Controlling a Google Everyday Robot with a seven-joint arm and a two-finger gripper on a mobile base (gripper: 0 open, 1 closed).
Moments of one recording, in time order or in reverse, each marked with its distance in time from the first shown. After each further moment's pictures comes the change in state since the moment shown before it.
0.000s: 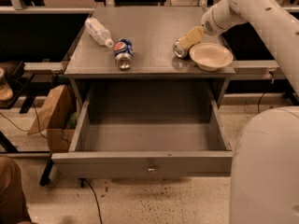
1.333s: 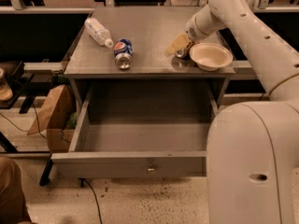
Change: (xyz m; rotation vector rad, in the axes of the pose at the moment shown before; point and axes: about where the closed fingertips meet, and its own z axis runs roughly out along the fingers) arm -0.009 0.035 0.055 -0.123 0.022 -0.013
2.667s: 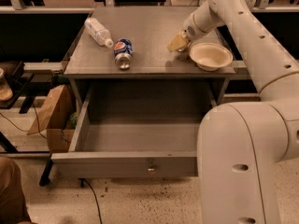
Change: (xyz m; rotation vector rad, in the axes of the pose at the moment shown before) arm -0.007 0.014 0.005 -0.086 0.013 -0.058
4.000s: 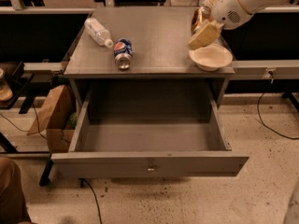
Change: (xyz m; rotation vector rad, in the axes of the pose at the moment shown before) arm 0.009 0.091 -0.177 -0.161 -0.086 -0.376
